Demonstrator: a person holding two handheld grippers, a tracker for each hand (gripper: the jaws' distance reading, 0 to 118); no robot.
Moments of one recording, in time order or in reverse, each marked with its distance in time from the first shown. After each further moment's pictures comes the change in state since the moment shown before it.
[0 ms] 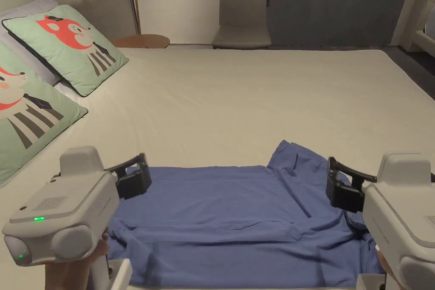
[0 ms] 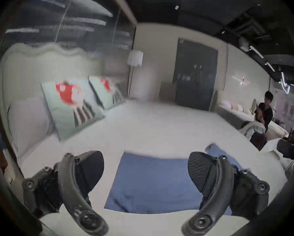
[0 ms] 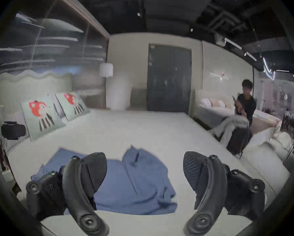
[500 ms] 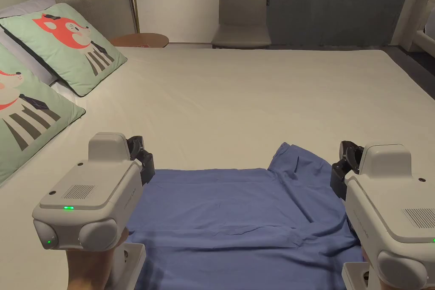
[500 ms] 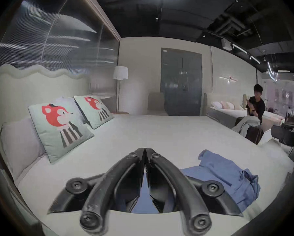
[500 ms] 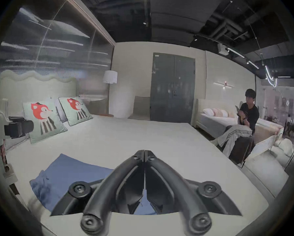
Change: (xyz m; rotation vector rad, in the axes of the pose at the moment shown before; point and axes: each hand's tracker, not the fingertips) left arm 0.018 0.002 -0.040 0.016 -0.082 -0.092; right arm -0.021 0.004 -0.022 0.025 0.019 0.035
